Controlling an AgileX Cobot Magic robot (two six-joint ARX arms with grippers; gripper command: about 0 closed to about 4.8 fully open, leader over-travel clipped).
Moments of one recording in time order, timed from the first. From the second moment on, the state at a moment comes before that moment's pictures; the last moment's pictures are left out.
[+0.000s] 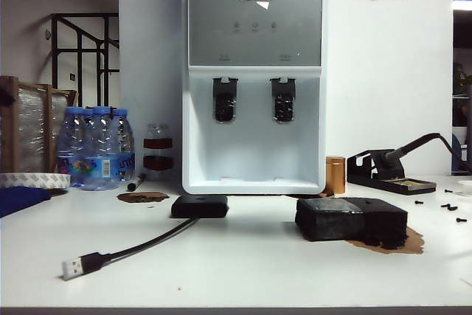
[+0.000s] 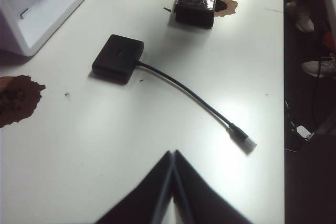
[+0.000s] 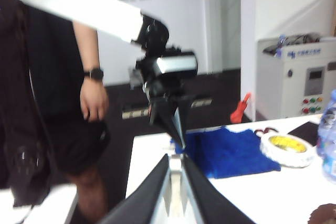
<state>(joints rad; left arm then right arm) 0.27 1.64 1.19 -1.15 0.99 1.55 0.39 1.41 0.85 0.52 -1.08 0.00</state>
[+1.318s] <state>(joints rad) 0.26 1.64 1.19 -1.12 1.03 1.53 0.46 1.89 1.04 0.34 -0.85 -0.64</state>
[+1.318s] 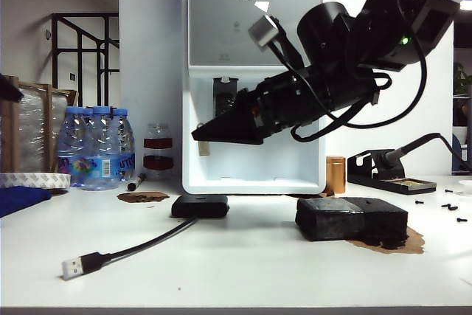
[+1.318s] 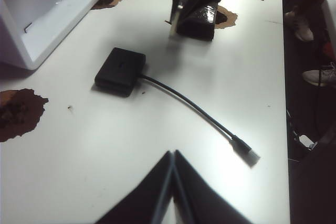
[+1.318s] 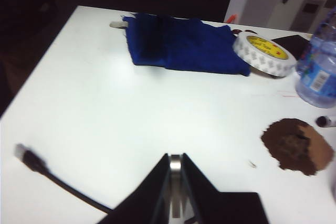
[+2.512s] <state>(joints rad) 0.26 1.64 1.19 -1.11 1.03 1.53 0.43 2.17 1.22 0.45 -0.86 -0.69</state>
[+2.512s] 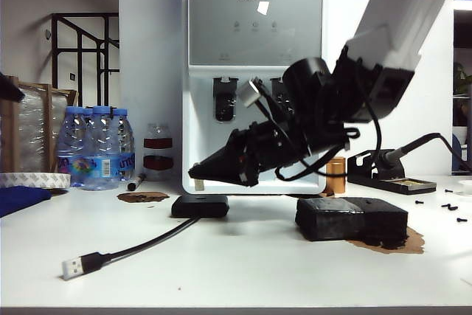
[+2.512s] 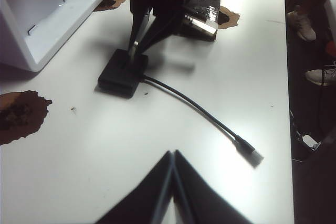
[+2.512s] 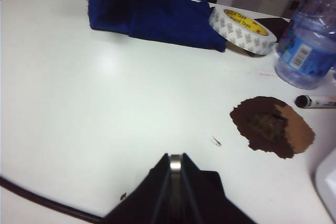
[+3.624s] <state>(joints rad) 0.26 1.64 1.19 -1.11 1.03 1.53 0.40 2.27 1.27 0.52 -0.94 -0.64</state>
